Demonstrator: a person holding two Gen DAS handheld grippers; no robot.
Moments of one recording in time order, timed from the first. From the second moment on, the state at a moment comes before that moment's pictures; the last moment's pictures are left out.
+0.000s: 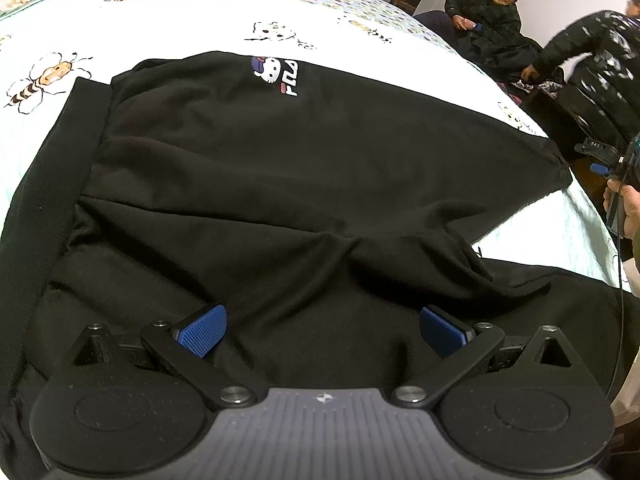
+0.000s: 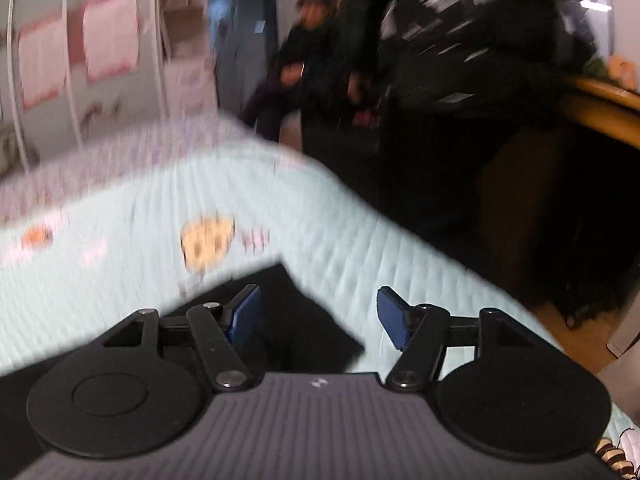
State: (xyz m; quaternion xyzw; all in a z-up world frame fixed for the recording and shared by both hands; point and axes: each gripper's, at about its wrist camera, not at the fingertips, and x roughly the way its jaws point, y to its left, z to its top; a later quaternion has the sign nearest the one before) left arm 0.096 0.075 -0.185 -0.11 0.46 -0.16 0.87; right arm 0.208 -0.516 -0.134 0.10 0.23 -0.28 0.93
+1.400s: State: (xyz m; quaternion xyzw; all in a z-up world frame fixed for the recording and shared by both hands) left arm 0.090 0.078 -0.186 -0.10 0.45 -0.17 0.87; right arm 0.206 -0.493 -0.169 0.15 0.28 -0.26 0.91
